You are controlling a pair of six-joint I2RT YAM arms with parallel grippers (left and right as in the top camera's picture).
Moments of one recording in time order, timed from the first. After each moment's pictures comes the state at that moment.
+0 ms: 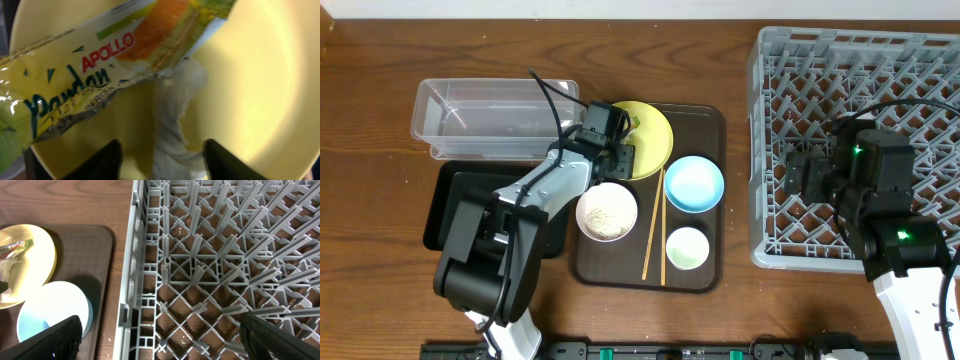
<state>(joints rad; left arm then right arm) -0.35 1.87 1.08 -0.31 0.05 -0.20 0.08 1.05 0.95 -0.67 0.02 0.12</state>
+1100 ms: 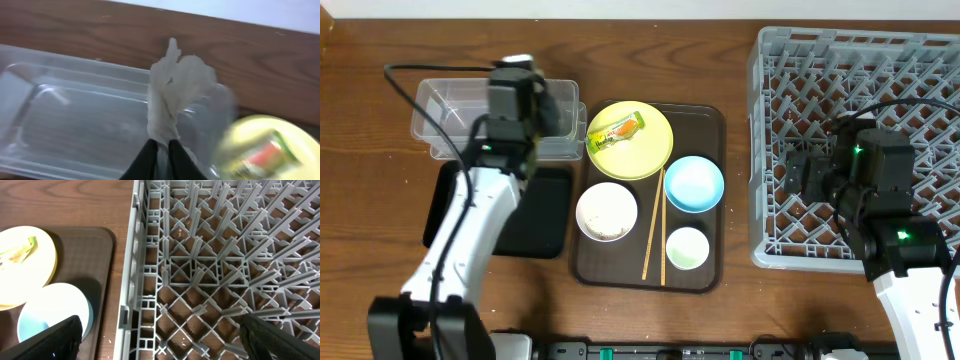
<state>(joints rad) -0.06 1.51 1.08 -0.27 -0.15 -0.20 0.08 1.05 0.95 -0.66 0.02 0.12</state>
